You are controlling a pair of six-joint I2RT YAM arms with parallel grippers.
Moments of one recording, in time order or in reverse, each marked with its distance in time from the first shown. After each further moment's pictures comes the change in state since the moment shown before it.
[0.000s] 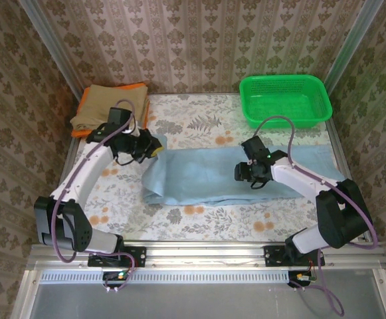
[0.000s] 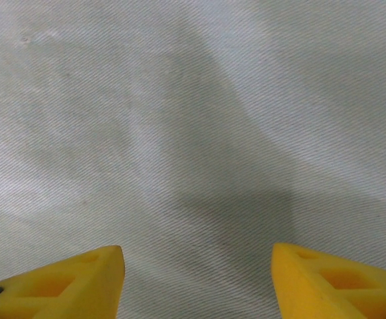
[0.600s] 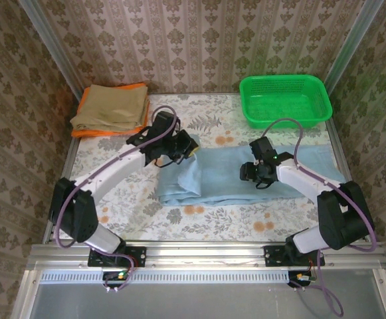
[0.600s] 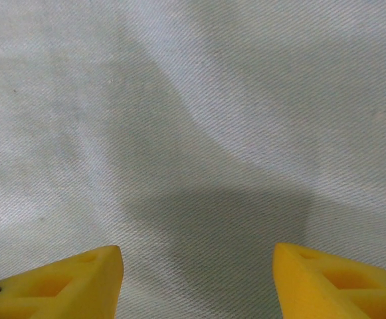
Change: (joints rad) left arm -0.378 0.138 0.022 0.309 -0.249 -0.382; right arm -0.080 -0.024 -0.055 0.041 -0.026 -0.006
